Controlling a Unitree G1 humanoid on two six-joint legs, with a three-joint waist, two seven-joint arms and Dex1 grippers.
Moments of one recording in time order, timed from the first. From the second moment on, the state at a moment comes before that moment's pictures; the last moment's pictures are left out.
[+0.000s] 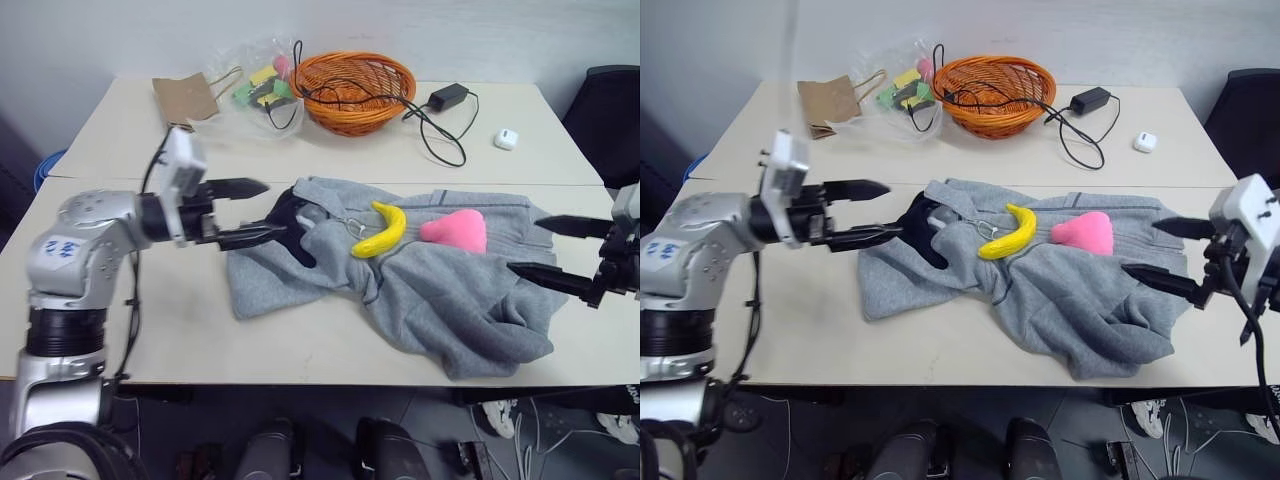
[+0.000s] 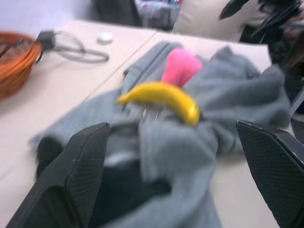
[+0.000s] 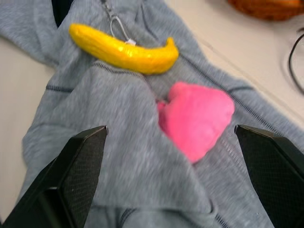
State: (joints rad) left arm -0.79 0.59 0.04 -0.06 -0.51 0.72 -0.92; right arm -0.16 -1.10 -0.51 -0.30 0.62 0.66 1.01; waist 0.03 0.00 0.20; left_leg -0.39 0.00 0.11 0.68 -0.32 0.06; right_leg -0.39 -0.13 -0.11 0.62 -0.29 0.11
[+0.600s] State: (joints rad) left arm -1.04 0.19 -0.37 0.30 -0.23 0.80 -0.65; right arm -0.13 -1.04 -0.48 -0.53 0.70 0.75 0.88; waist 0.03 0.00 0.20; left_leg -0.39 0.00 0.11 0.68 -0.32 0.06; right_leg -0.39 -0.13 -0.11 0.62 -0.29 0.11
